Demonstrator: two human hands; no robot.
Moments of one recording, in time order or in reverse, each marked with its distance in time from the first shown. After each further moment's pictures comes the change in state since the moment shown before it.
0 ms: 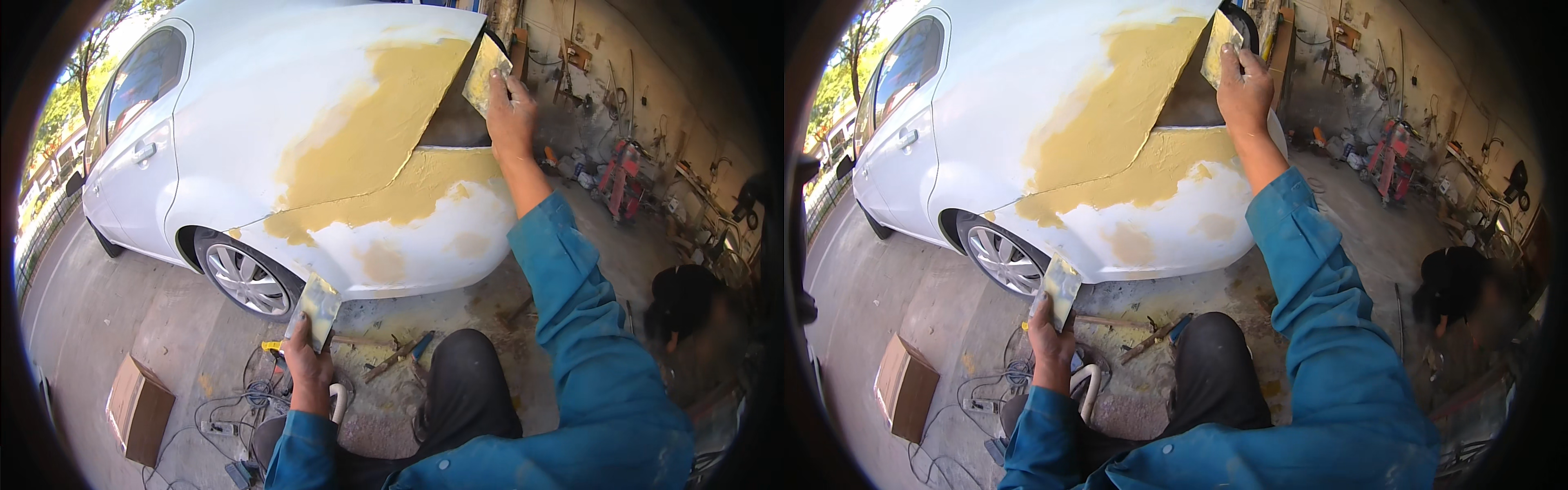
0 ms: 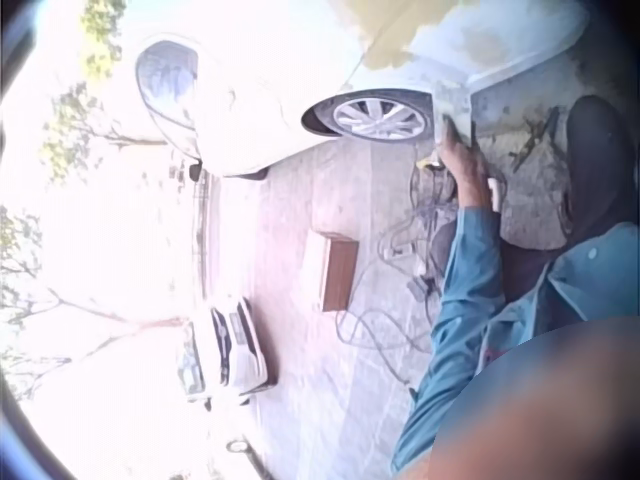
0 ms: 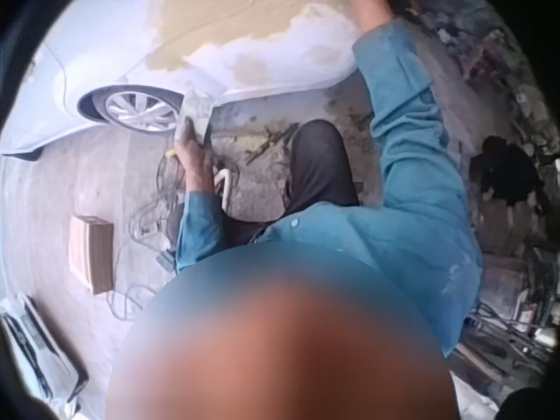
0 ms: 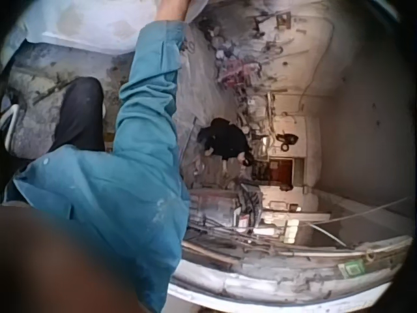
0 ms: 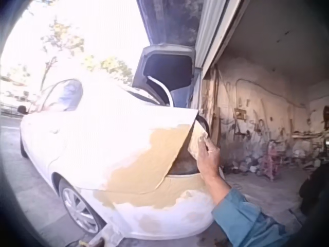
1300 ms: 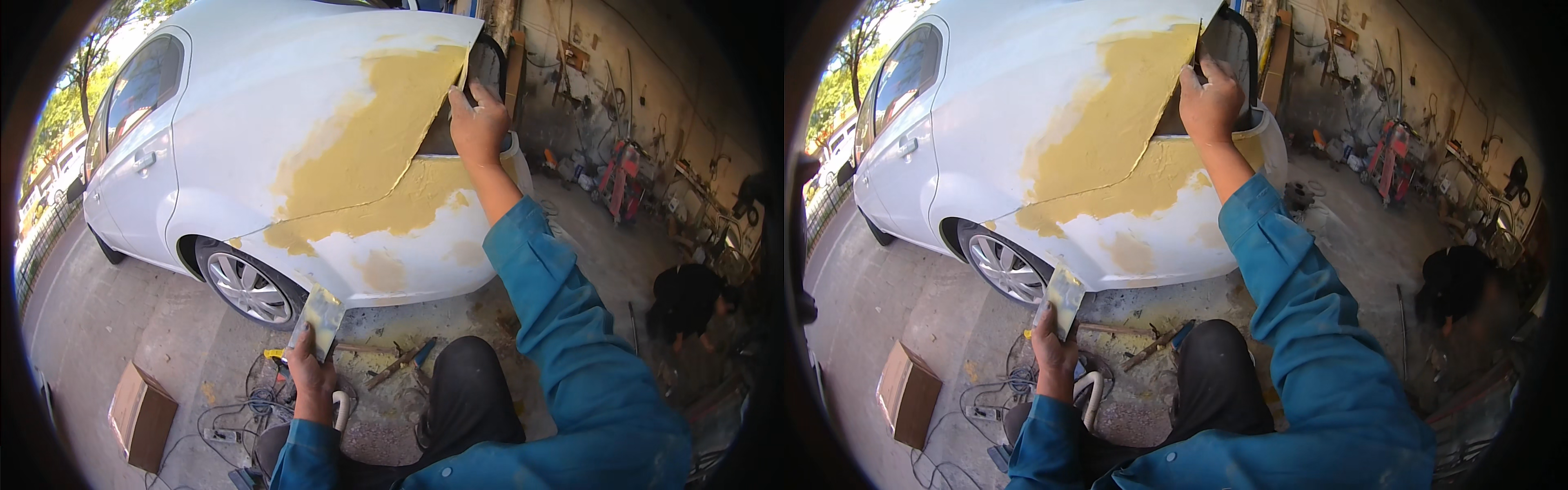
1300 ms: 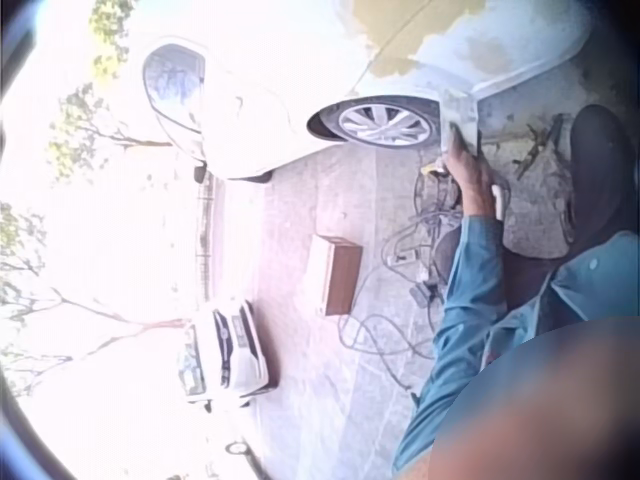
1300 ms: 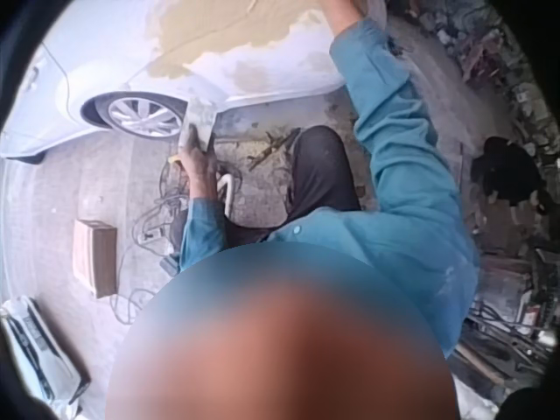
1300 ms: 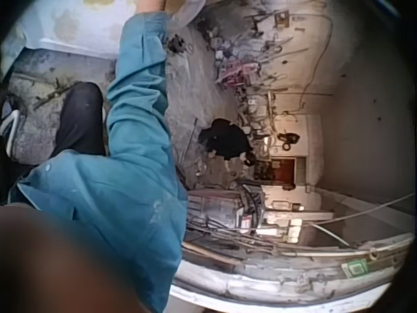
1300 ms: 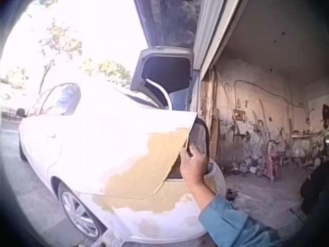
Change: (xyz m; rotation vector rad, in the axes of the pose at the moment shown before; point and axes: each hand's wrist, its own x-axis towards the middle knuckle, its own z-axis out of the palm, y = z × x) left_hand 0.005 -0.005 -0.011 0.025 -0.038 0.028; right_hand -0.027 -0.019 0.039 -0.173 0.062 -0.162
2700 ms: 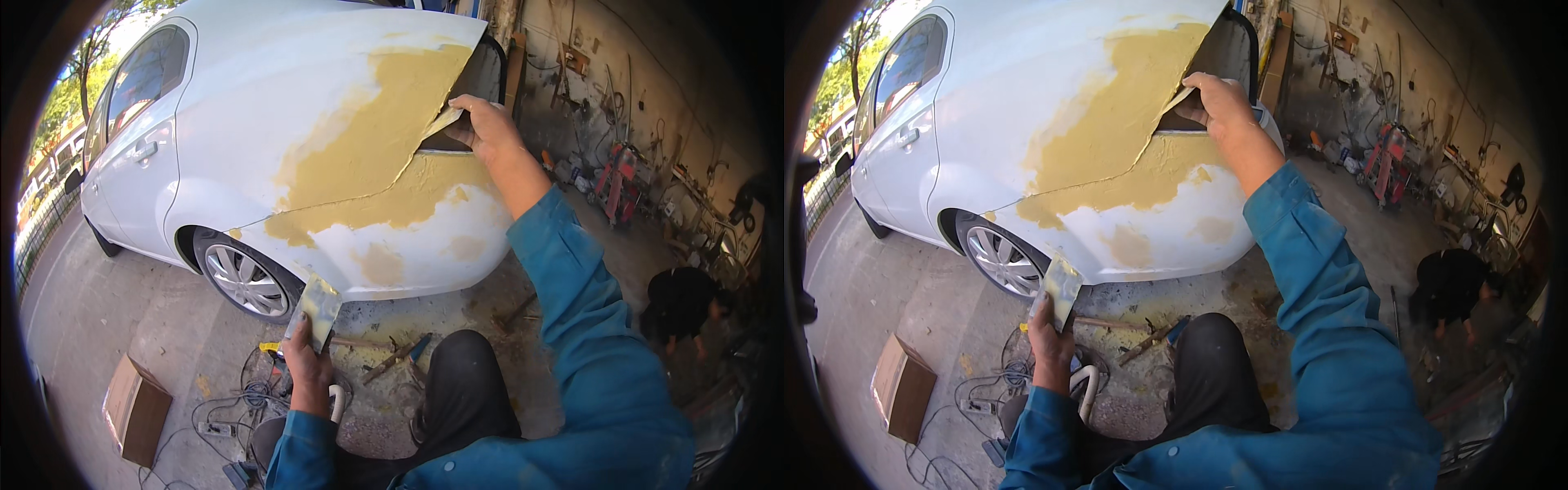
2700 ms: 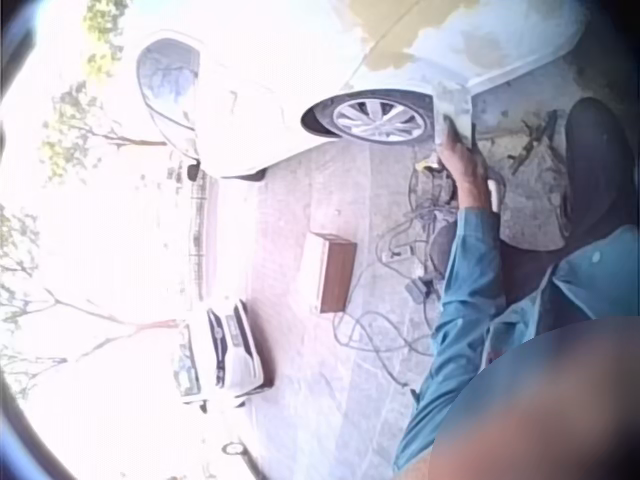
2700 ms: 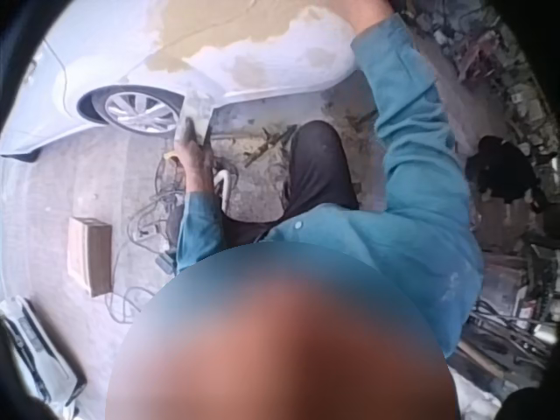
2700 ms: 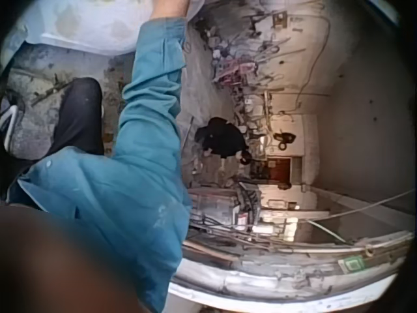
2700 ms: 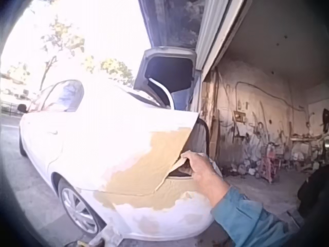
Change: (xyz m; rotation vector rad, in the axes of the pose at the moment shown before) left_hand -0.009 0.009 0.013 -0.092 0.048 0.034; right_hand 0.022 -0.021 -0.033 0.646 -0.505 1.038
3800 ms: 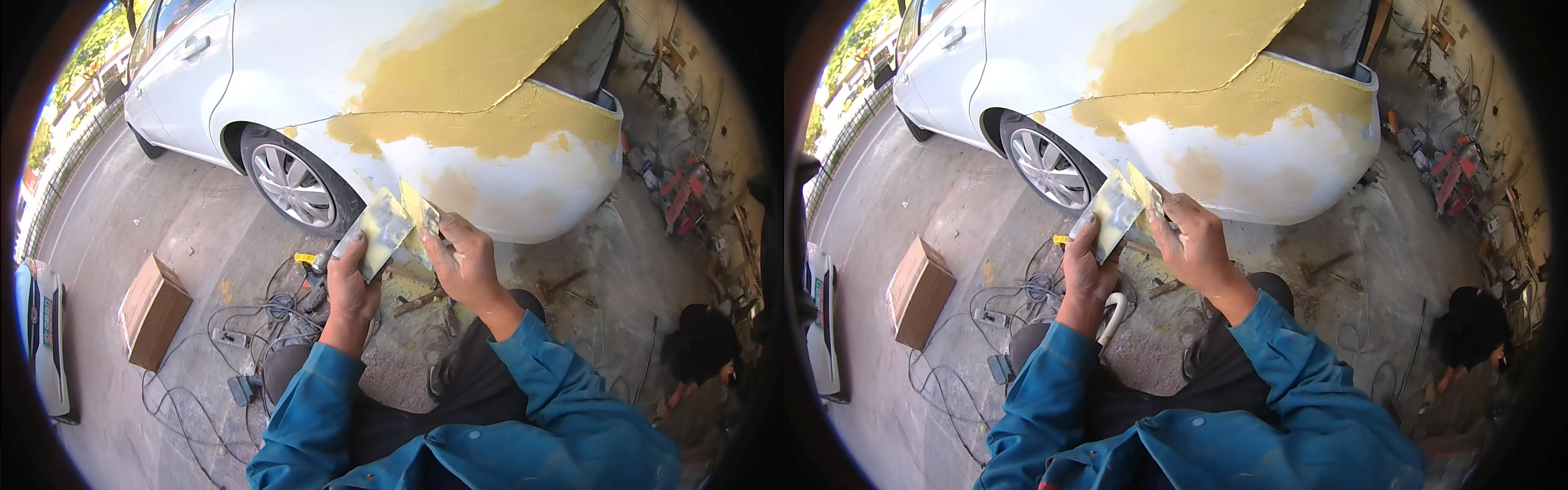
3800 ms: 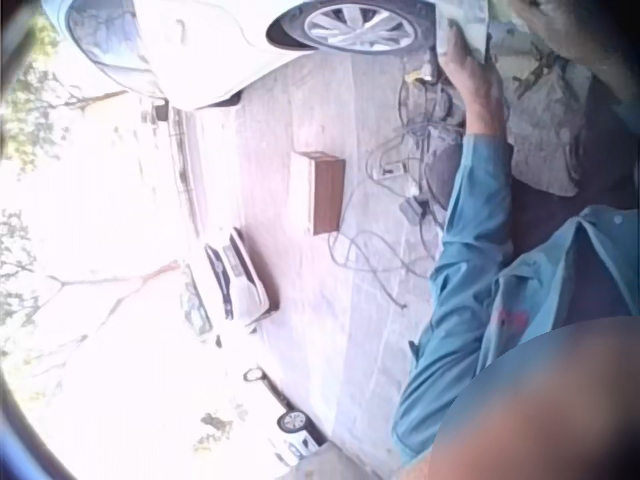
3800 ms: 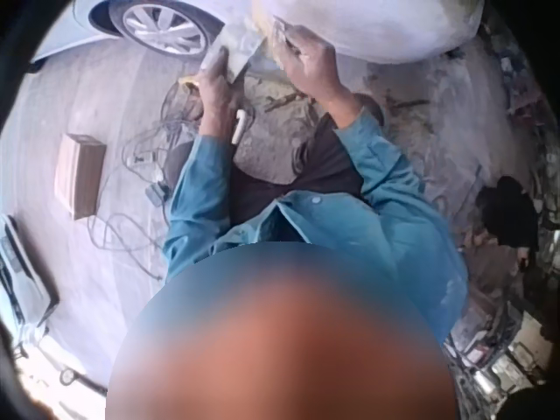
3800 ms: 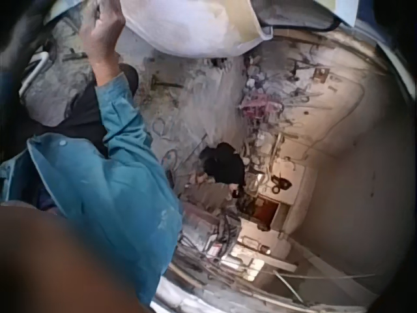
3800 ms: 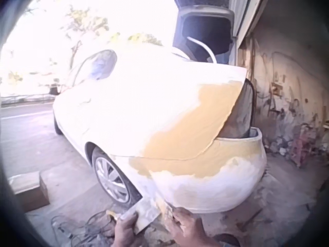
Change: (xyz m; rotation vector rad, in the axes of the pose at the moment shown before) left_hand -0.004 0.000 0.010 0.023 0.008 -0.044; right_hand -0.250 0.198 0.069 -0.442 -0.374 -0.412
